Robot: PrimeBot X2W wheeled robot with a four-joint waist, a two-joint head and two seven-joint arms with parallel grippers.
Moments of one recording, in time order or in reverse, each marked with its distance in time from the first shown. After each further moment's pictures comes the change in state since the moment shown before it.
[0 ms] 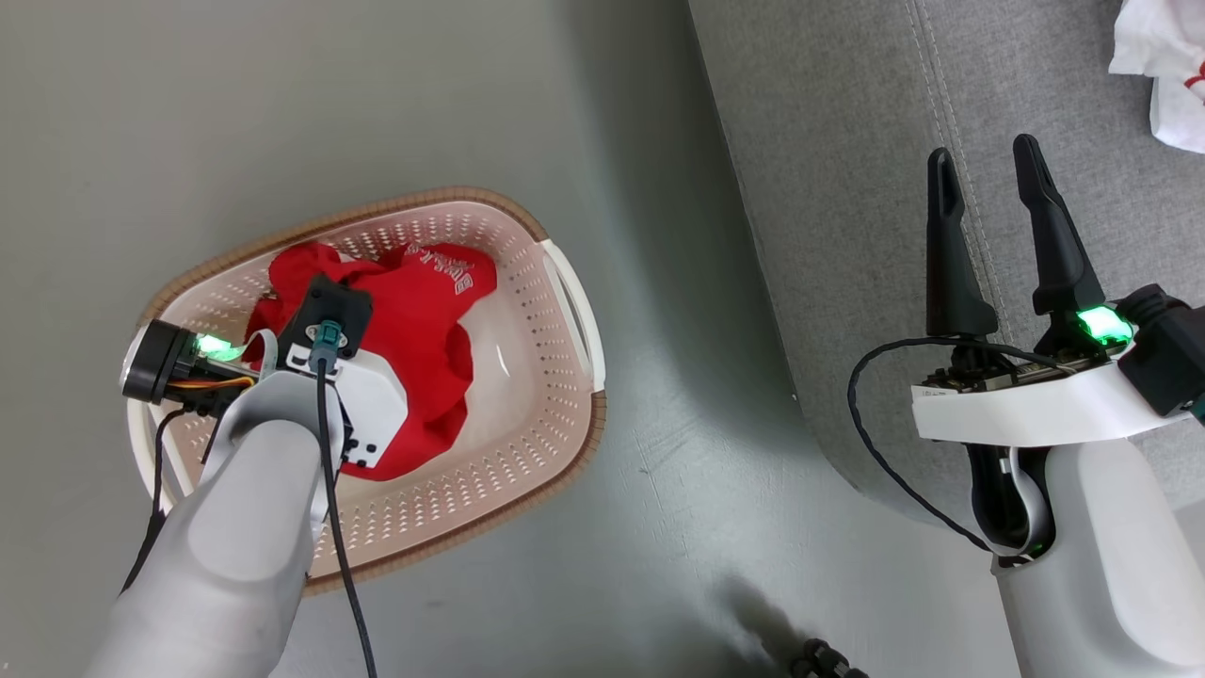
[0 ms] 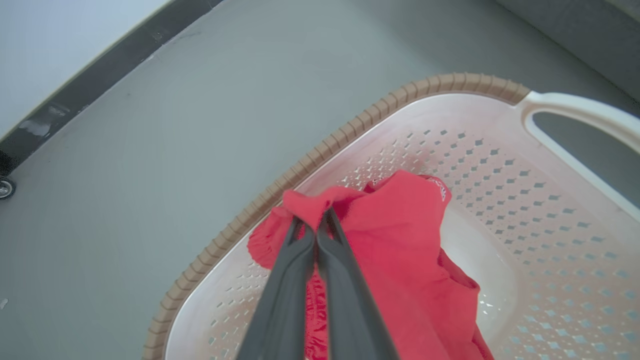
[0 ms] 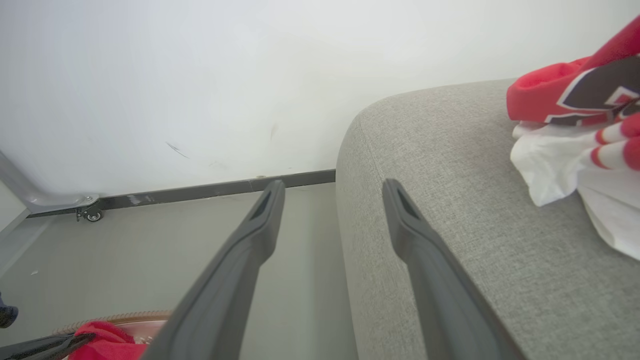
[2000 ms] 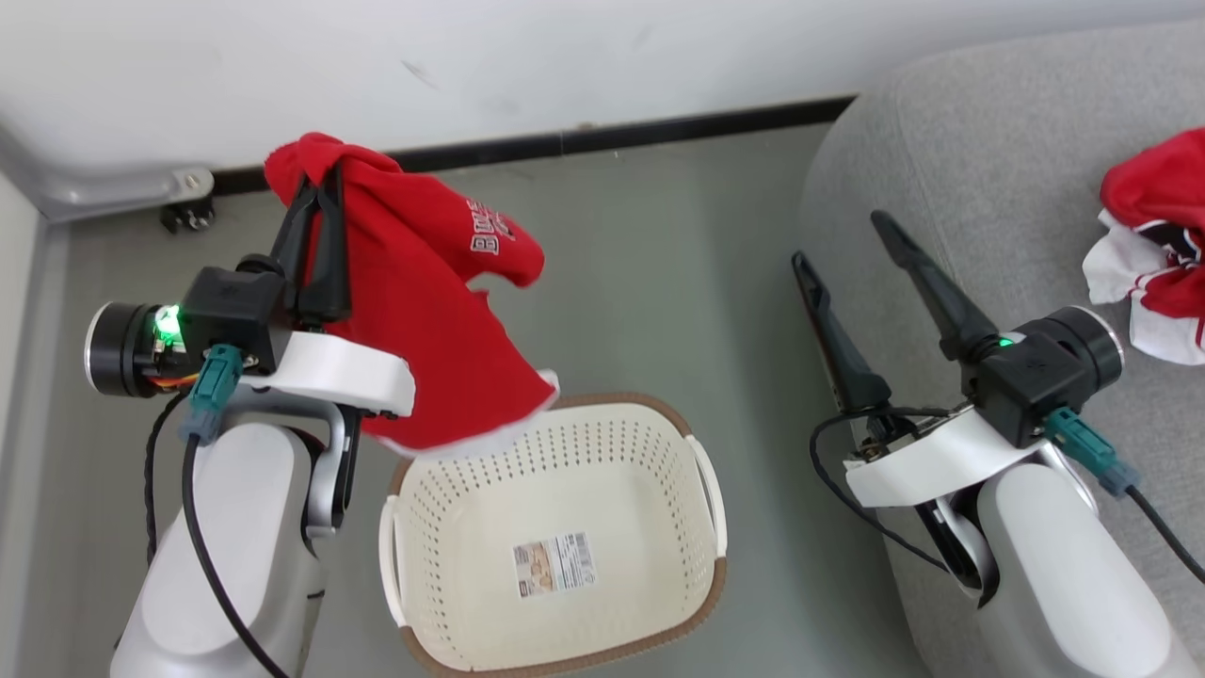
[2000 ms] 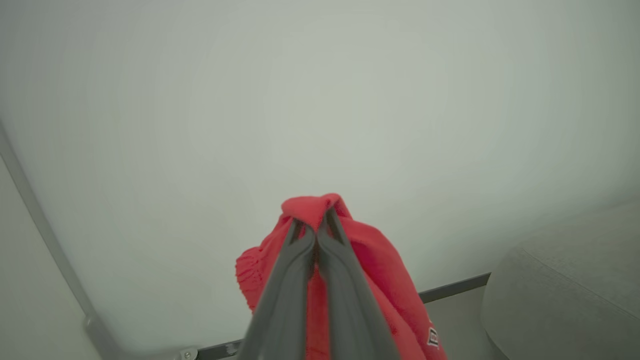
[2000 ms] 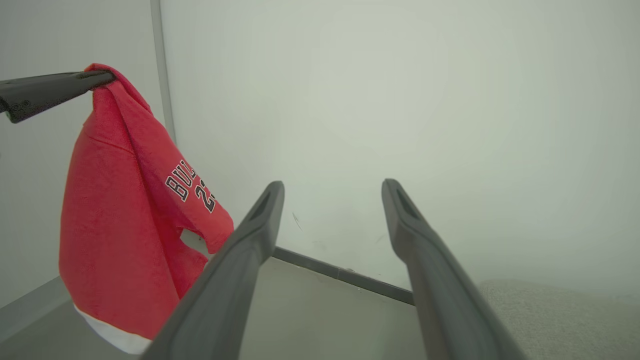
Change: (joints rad) left arm 0.191 -0.029 0.169 -0.597 -0.191 0.003 -0.129; right arm 0.002 -0.104 0.208 0.073 -0.147 0.000 0.035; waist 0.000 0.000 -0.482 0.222
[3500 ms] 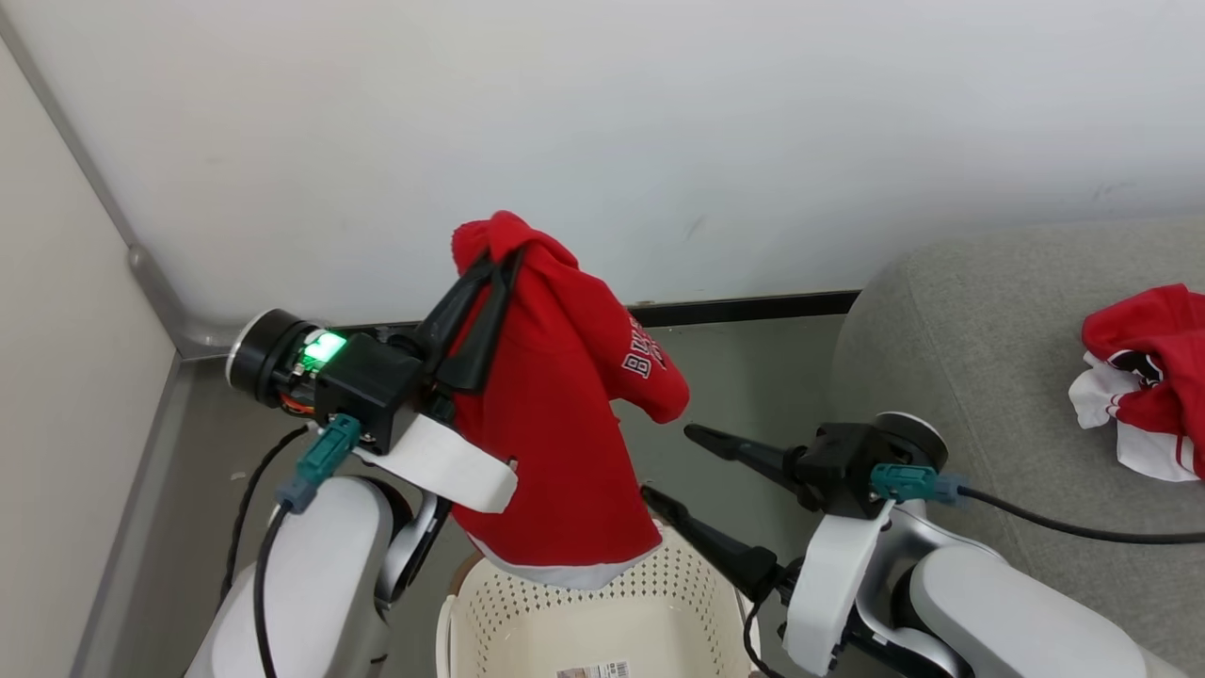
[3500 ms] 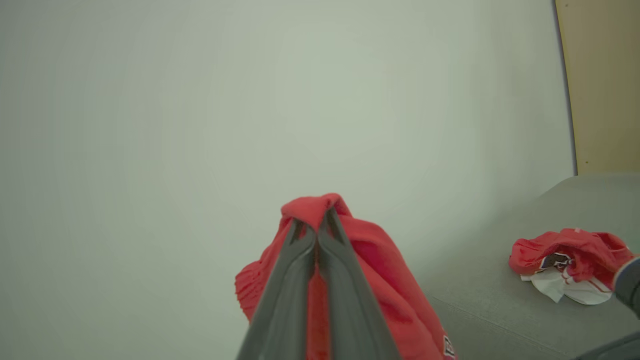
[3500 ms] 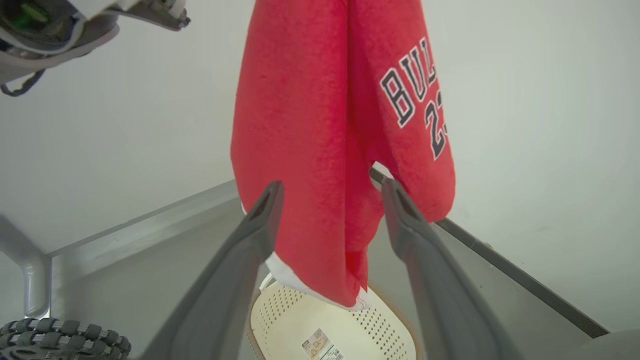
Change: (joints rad) left arm 0.075 -0.010 -0.148 -0.109 -0.010 -0.221 0.000; right arm -0.108 -0.280 0.653 -0.067 0.504 0.000 0.283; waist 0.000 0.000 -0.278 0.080
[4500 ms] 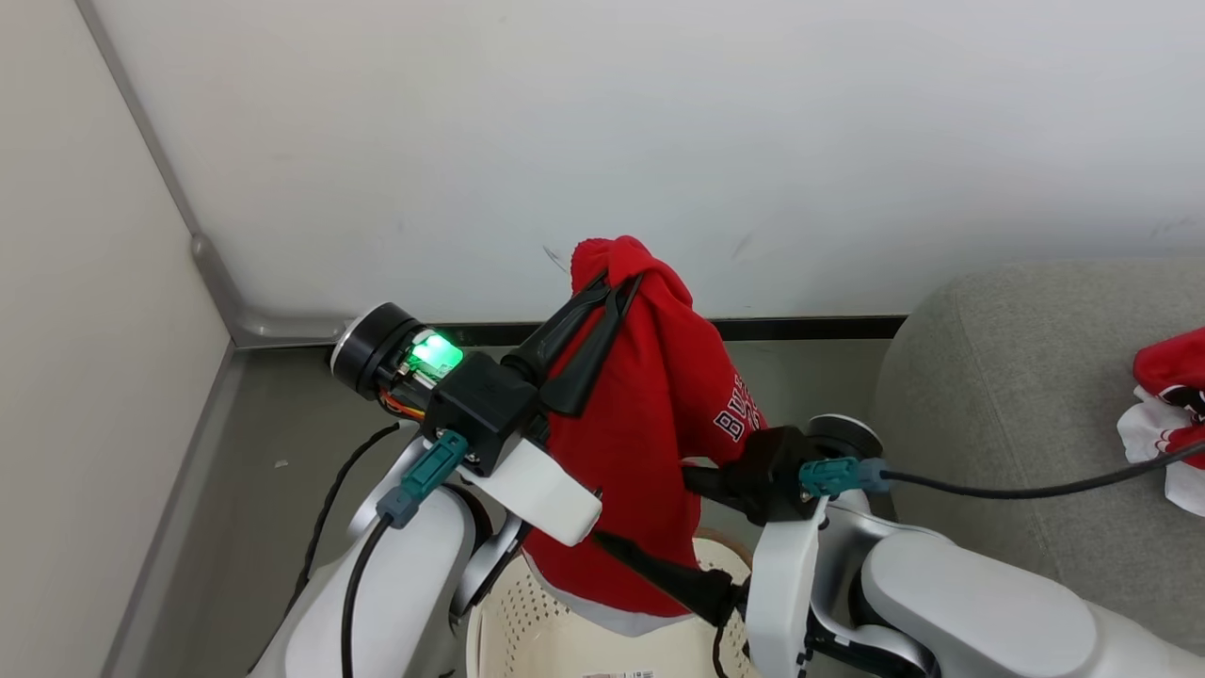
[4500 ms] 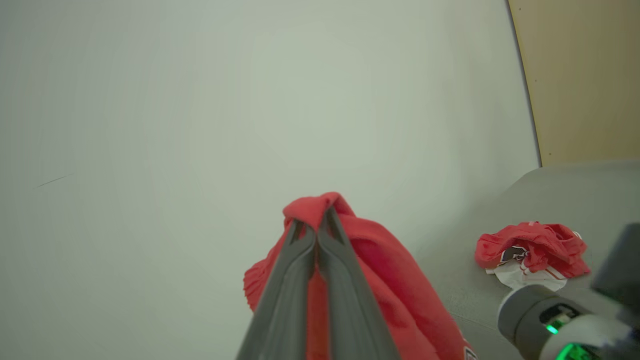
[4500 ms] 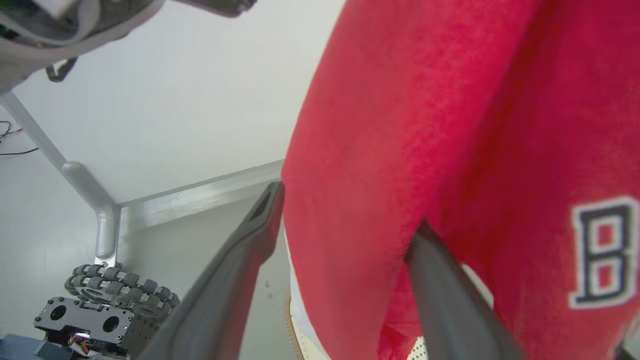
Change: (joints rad) left arm -0.026 -0.057 -0.116 -0.016 0.025 -0.026 0.015; right arm -0.184 -0.011 0.258 0.035 0.166 0.000 0.007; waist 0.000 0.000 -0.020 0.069
